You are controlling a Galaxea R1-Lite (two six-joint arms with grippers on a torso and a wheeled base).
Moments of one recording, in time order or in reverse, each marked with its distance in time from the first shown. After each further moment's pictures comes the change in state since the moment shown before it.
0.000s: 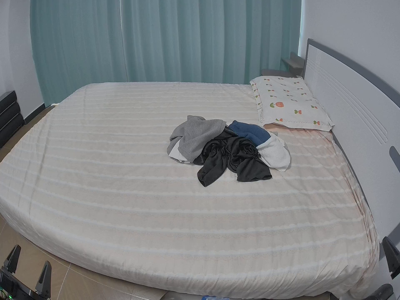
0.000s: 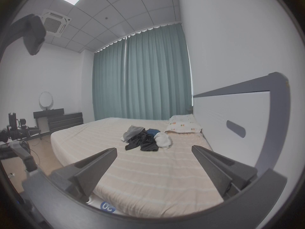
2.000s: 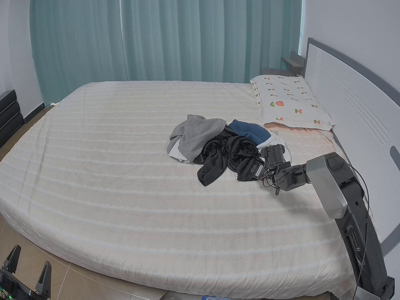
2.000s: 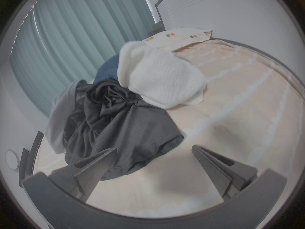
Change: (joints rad) left arm 0.000 0.000 0.000 0.000 0.000 0.000; right arm 0.263 2.591 -1.754 -0.171 -0.418 0.666
